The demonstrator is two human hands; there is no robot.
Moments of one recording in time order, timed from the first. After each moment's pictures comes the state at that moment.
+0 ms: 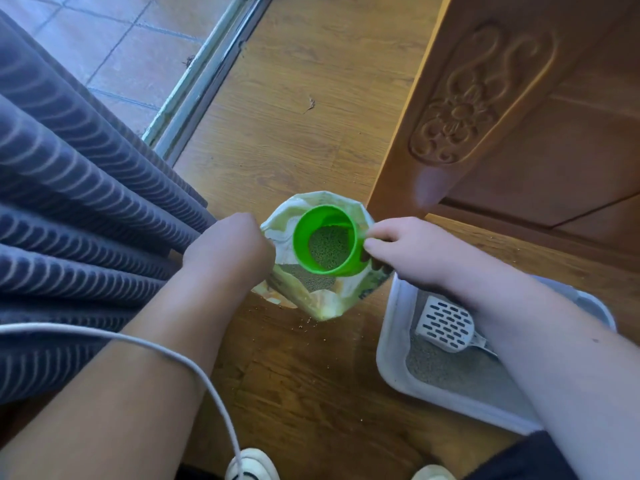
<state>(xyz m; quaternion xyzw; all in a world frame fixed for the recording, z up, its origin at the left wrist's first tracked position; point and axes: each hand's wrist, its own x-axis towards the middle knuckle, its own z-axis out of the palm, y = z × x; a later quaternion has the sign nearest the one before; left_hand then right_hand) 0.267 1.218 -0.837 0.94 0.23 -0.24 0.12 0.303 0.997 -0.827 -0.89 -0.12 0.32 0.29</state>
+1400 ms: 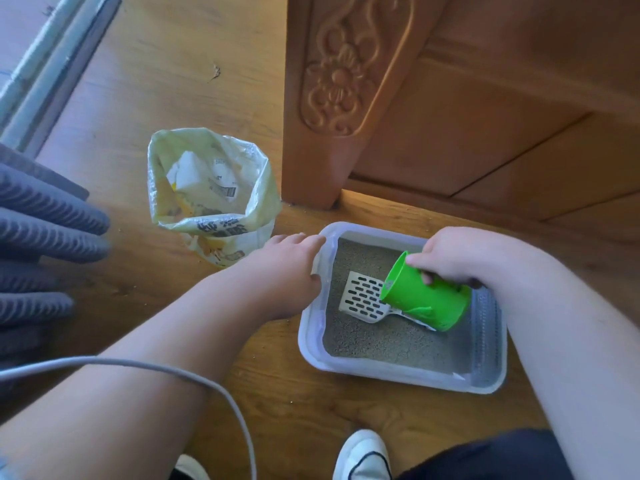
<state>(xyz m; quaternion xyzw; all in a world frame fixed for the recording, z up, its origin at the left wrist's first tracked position) 0.268 1.072 -0.884 0.91 -0.12 -0.36 0.19 0.308 0.852 -0.817 -0.87 0.04 0.48 -0.06</state>
